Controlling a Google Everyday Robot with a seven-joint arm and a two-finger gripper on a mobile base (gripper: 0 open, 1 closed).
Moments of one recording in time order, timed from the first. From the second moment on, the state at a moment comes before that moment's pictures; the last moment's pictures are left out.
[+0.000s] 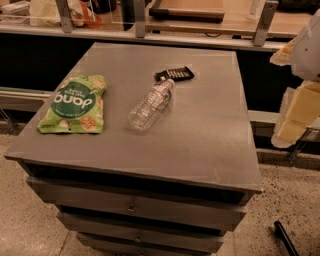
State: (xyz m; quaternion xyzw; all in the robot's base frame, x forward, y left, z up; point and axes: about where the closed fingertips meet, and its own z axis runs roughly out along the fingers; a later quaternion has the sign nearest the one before) arm 0.438 -0.216 0.977 -0.60 0.78 -0.04 0.16
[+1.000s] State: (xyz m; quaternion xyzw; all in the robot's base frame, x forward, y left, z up) arm 0.477 -0.198 0.982 -0.64 0.74 0.00 0.20
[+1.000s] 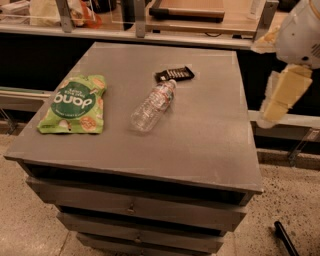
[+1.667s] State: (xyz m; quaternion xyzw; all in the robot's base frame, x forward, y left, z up) arm 0.572 -0.177 0.978 -0.70 0.67 0.07 0.25
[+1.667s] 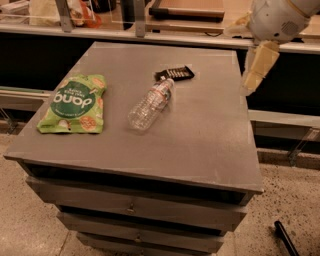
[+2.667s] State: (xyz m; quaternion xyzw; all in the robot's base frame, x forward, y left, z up) arm 0.720 -0.125 0.931 -0.69 0.67 0.06 0.25
